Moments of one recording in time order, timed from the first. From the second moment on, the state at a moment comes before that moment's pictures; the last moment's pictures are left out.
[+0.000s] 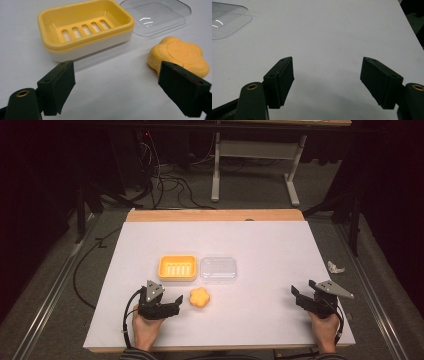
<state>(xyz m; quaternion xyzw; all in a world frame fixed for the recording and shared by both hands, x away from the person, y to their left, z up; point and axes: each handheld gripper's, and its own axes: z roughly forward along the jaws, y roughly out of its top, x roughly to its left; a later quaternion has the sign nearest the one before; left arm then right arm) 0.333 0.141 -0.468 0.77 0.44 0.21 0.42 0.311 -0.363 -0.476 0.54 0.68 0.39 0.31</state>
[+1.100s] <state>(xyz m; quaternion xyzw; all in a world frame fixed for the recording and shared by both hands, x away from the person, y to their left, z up) 0.328 0.090 -0.457 0.82 0.37 0.18 0.41 0.311 -0.363 -0.476 0.54 0.68 0.39 0.31</state>
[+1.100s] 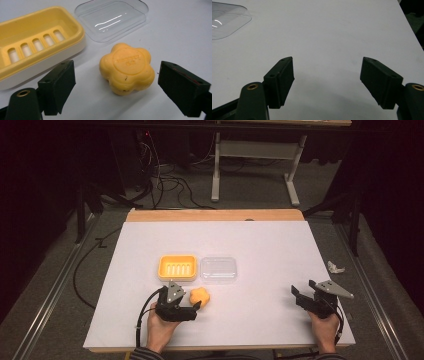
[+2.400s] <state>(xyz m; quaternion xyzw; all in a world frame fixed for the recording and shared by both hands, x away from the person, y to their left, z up) 0.350 0.050 -0.481 0.84 0.38 0.17 0.35 0.311 -0.363 -0.476 0.54 0.68 0.39 0.31</state>
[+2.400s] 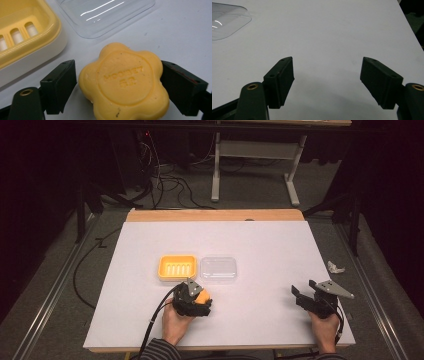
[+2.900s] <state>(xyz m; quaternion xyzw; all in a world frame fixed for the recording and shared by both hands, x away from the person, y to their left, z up) 0.351 0.048 -0.483 0.83 0.38 0.17 0.36 0.311 -0.363 -0.476 0.54 0.68 0.39 0.31</state>
